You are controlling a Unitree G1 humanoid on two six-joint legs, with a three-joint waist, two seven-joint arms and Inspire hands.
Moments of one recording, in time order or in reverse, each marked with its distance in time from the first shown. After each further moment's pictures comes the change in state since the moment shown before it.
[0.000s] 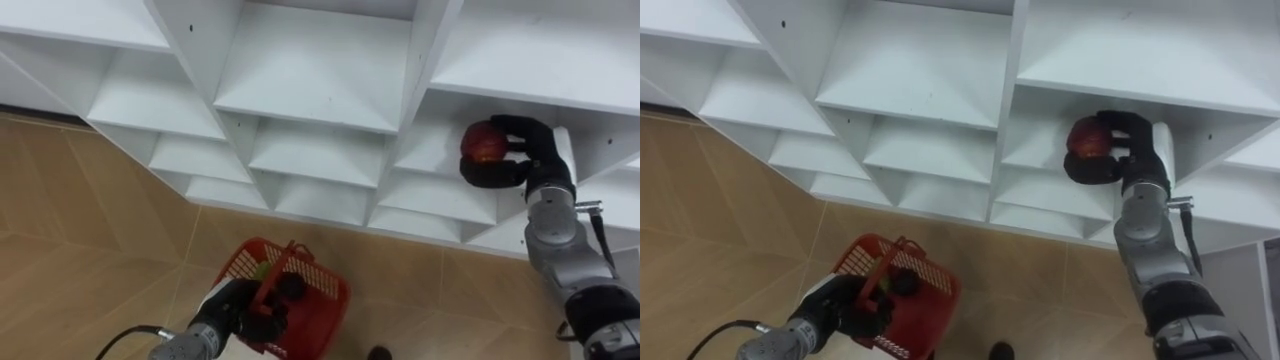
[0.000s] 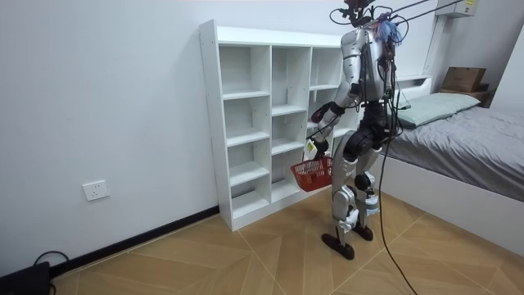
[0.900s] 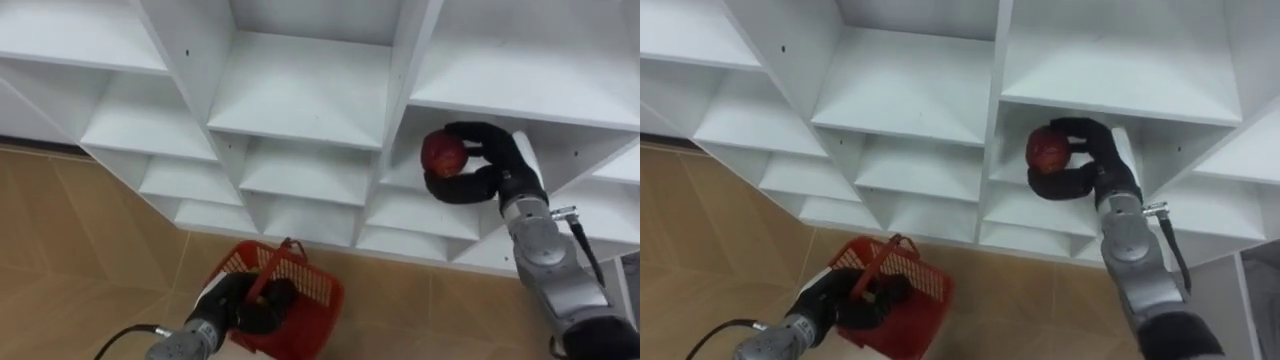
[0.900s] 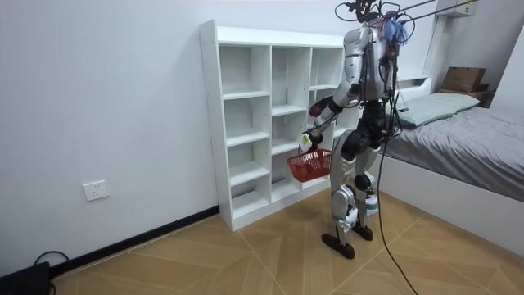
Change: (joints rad) left arm 0.010 -0.003 0.042 -0.053 -0.028 -0.023 0.010; right arm 0.217 0.012 0.038 -0.332 -0.041 0.003 0.173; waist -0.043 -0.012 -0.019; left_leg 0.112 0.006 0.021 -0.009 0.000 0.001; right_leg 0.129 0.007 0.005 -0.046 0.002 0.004
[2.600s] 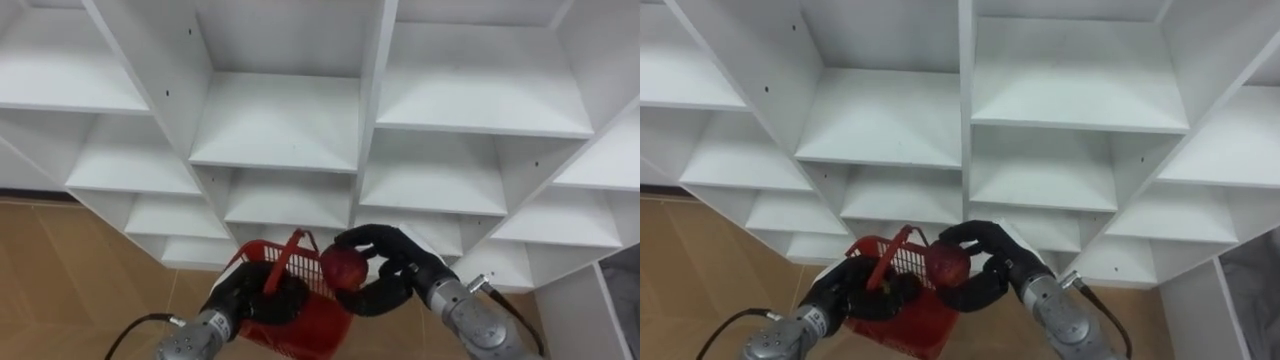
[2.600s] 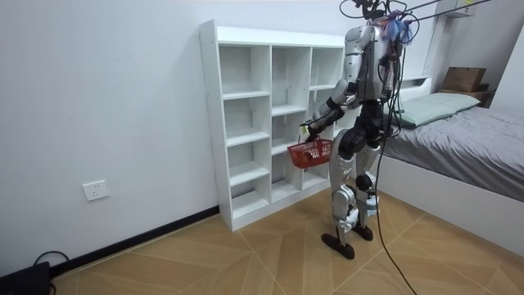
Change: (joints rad) left arm 0.000 -0.020 -0.040 -0.039 -0.021 -0.055 -0.039; right arm 0.202 0.140 0.150 -0.071 -0.160 0.000 0.276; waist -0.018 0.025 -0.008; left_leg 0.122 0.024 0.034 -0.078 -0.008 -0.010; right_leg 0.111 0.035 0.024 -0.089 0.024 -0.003
